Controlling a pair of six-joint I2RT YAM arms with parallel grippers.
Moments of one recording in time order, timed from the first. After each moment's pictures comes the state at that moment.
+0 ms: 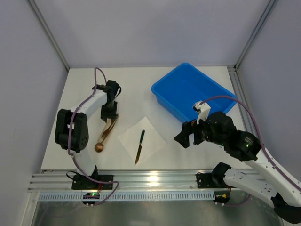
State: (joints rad) left arm -0.27 1.77 1.34 -1.00 -0.18 -0.24; right arm 0.78 0.72 0.96 -0.79 -0.07 0.39
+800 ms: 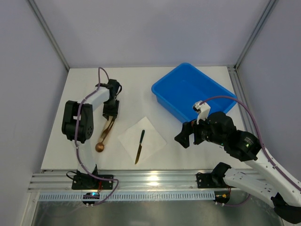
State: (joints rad) left arm -0.23 1.95 1.43 -0.93 -0.14 -0.16; right arm 0.78 0.72 0.96 -0.79 -0.07 0.38
